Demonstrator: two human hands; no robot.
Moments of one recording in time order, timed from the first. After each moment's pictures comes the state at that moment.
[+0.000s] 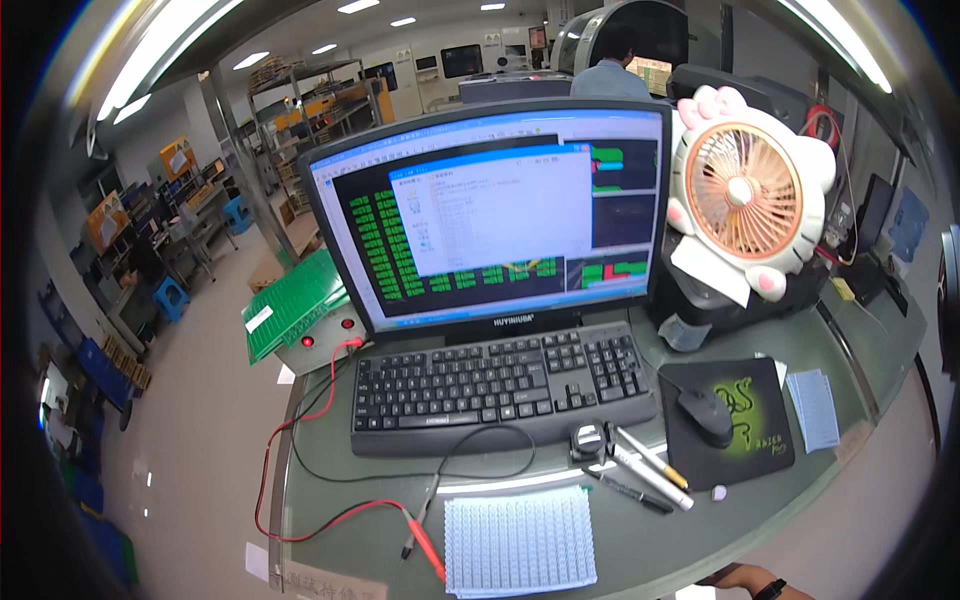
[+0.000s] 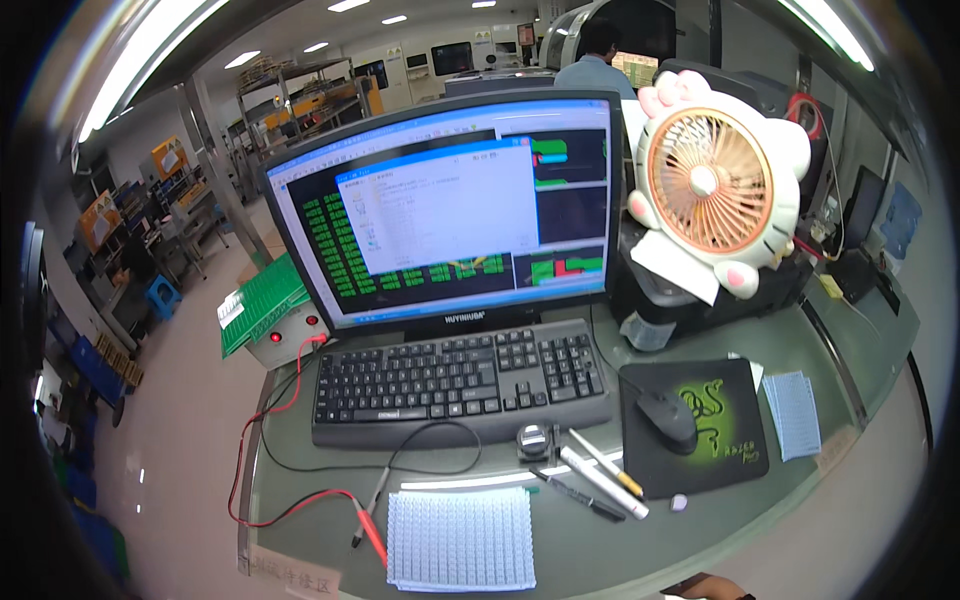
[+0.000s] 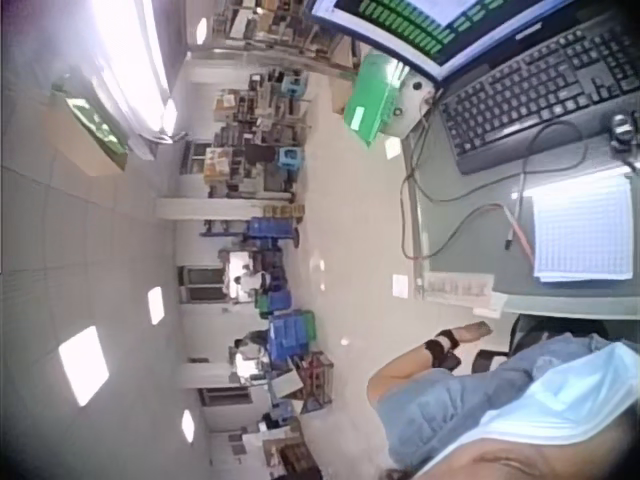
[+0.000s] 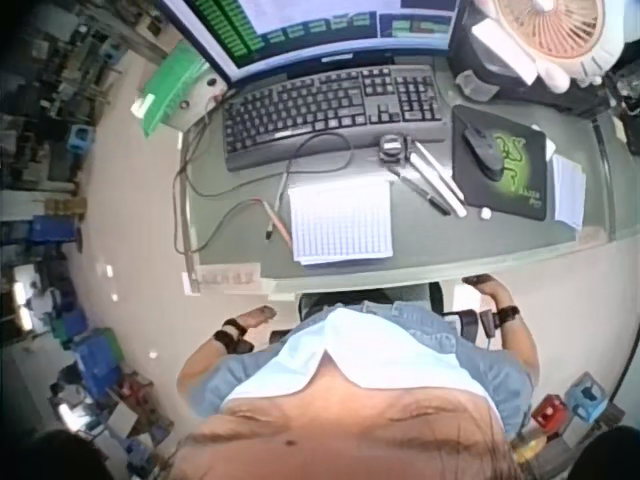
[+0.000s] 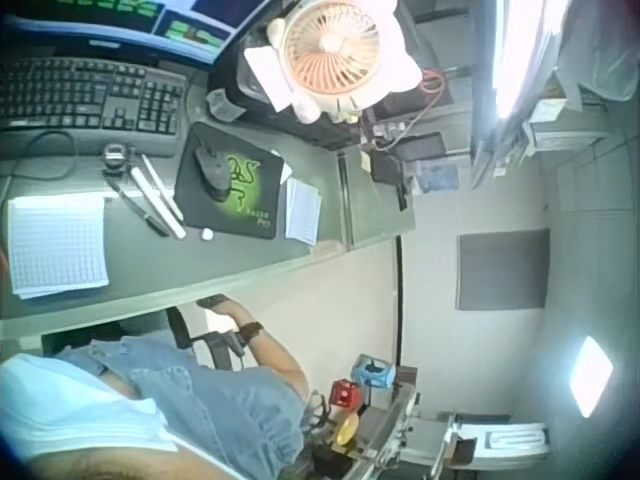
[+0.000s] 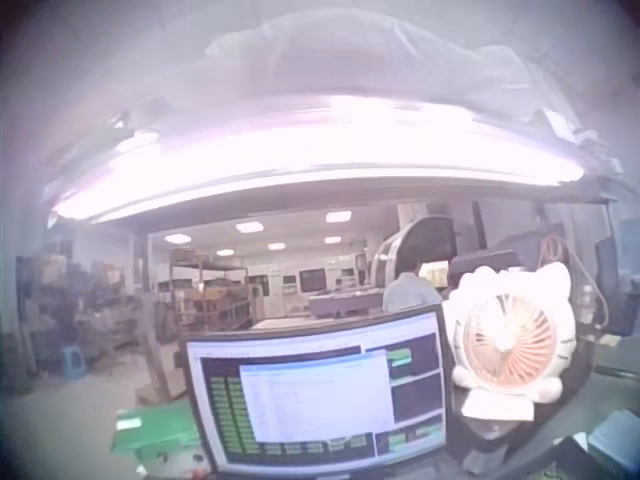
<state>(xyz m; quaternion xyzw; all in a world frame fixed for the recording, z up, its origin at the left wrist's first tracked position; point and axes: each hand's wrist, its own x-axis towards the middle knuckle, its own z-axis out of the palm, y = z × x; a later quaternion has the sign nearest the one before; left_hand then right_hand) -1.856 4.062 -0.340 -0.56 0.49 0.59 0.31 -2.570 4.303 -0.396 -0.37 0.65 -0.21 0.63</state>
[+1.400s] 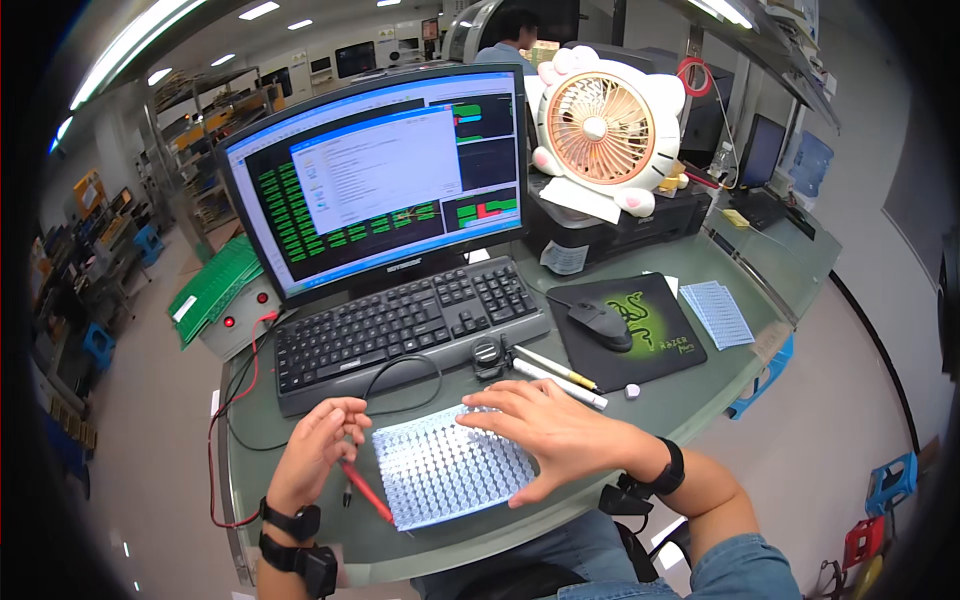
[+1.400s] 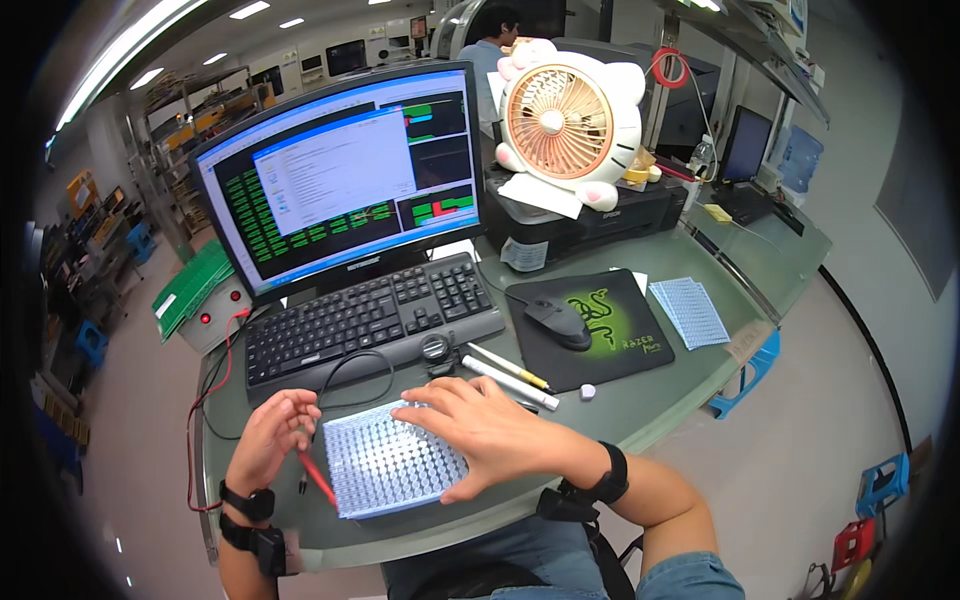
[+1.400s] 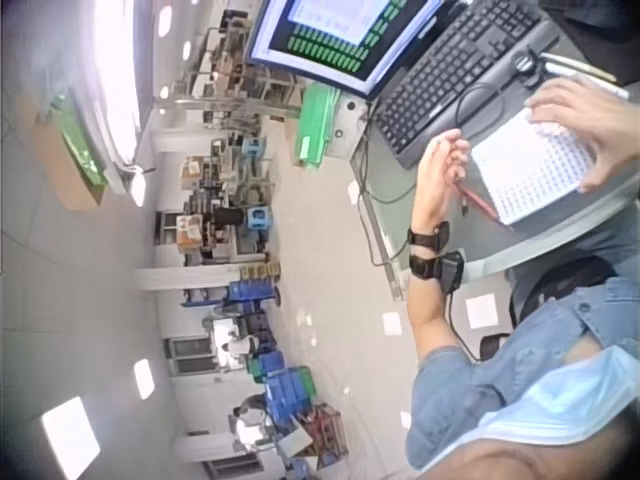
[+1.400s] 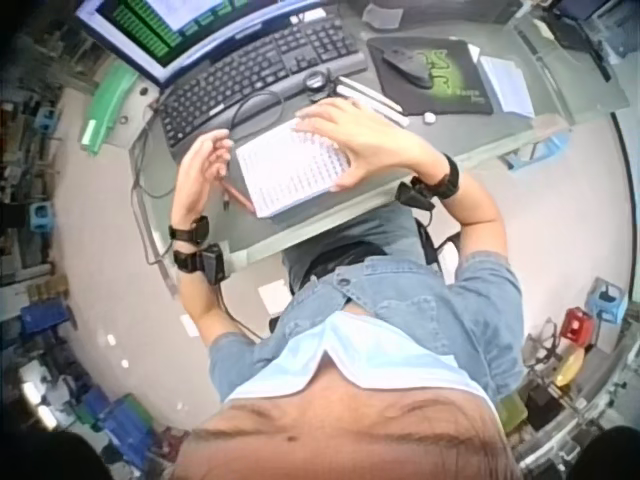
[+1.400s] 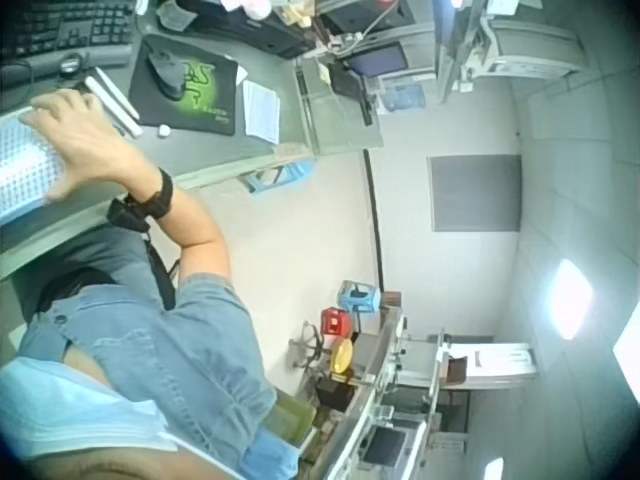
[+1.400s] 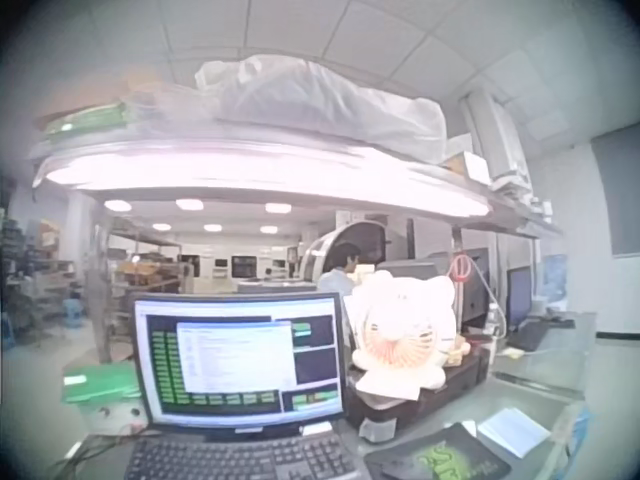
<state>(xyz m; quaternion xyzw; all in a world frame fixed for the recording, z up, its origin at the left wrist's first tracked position) -2.097 3.883 -0.119 -0.30 0.58 0.71 -0.26 -2.380 4.043 -0.098 -0.83 0.50 -0.20 0.11</state>
